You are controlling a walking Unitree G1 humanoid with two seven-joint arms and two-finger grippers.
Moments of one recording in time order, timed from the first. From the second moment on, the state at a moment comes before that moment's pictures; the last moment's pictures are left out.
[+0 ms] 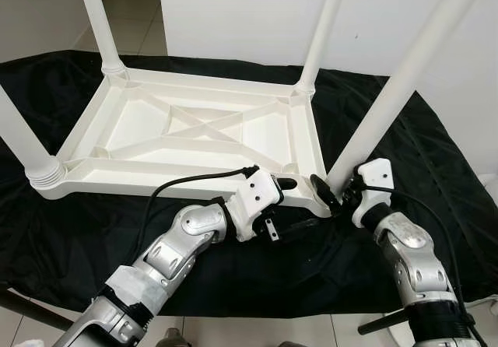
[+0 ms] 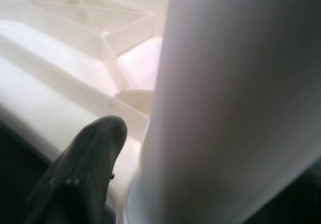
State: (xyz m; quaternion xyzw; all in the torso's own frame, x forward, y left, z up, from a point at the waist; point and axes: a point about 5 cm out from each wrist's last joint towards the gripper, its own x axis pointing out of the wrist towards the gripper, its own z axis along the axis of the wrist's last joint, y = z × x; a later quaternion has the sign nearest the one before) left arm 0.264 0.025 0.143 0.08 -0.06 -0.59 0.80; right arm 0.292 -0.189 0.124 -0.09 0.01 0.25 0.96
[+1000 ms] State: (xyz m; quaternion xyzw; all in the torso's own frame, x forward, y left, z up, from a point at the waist) left arm 0.265 0.027 0.144 0.08 -0.06 -0.59 0.80; right arm 0.299 -0.196 0.113 -0.09 0.03 0.26 0.96
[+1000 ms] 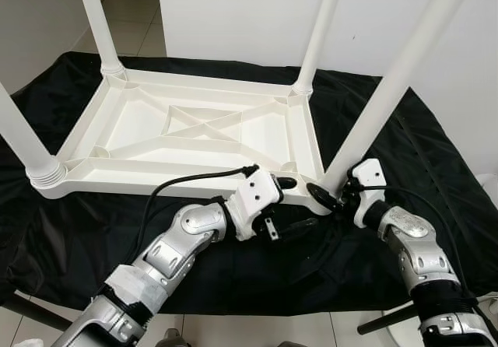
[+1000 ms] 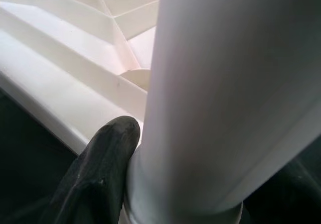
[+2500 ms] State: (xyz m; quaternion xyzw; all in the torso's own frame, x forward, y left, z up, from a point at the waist) left arm 0.264 0.026 0.143 0.08 -0.06 -0.59 0.80; right arm 0.252 -0.171 0.119 -0.02 -0.02 0.04 1.00
